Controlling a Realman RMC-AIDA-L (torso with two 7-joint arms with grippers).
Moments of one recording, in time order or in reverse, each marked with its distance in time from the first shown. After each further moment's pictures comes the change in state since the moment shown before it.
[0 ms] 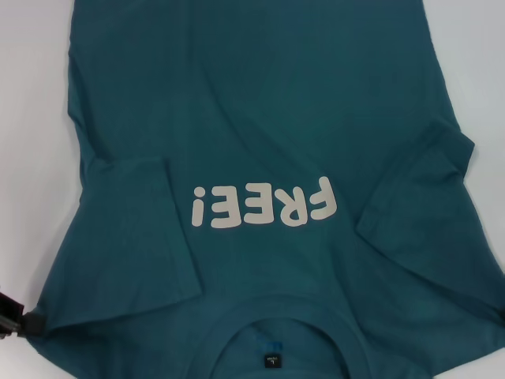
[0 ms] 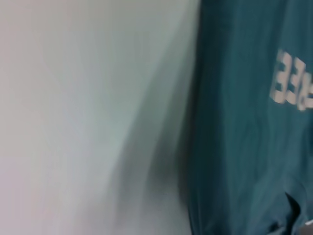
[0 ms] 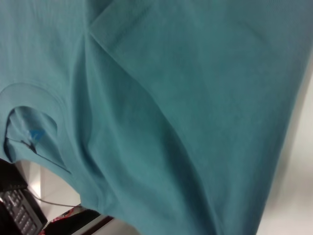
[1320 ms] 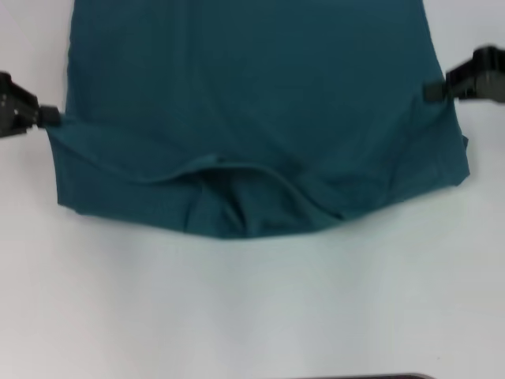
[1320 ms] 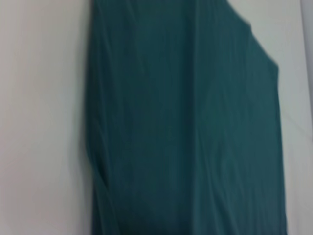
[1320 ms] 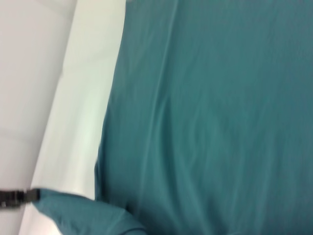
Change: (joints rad) left arm -0.286 0.068 -0.209 0.113 -0.064 -0.280 -0.121; right arm 0.083 -0.029 0.192 0.080 0.441 -0.206 0.100
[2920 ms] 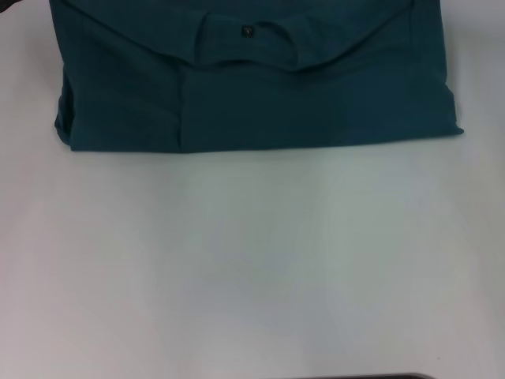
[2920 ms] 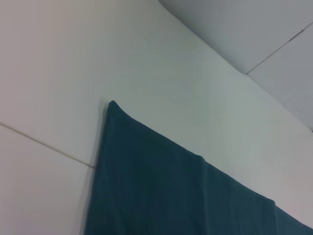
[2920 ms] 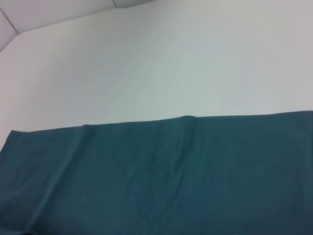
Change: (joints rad) left arm -0.158 -0.028 0.143 0.200 -0.170 -0.752 0.088; right arm 0.117 0.056 -0.302 -0.089 0.020 -0.833 -0.069
